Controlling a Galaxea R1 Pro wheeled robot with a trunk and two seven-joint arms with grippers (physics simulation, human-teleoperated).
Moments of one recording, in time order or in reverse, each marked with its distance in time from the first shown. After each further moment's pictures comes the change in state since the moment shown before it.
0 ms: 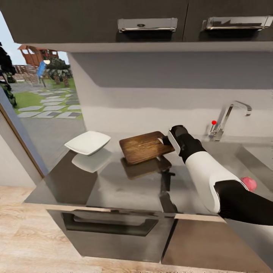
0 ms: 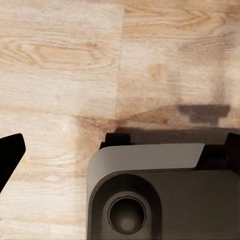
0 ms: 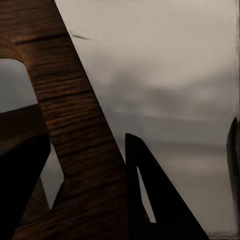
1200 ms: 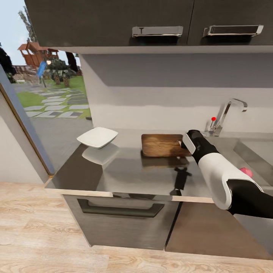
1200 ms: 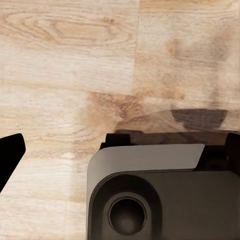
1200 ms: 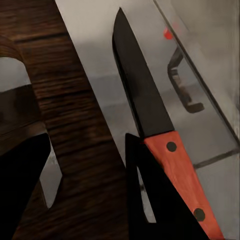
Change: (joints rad) left arm 0.000 0.000 0.000 0.000 0.000 0.002 0.001; right arm 0.000 -0.107 -0.132 0.090 -0.144 -0.111 -0.270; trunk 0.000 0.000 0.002
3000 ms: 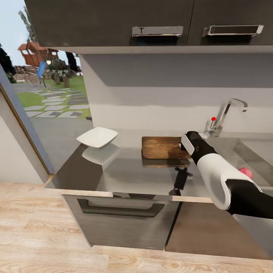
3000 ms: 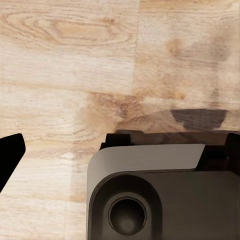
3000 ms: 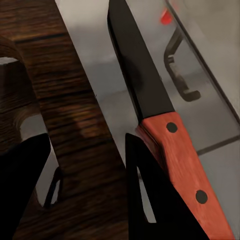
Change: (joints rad) left arm 0.000 0.000 0.000 0.000 0.000 0.000 0.000; right arm 0.000 0.008 0.000 0.028 -0.022 0.005 -0.045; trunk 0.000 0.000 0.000
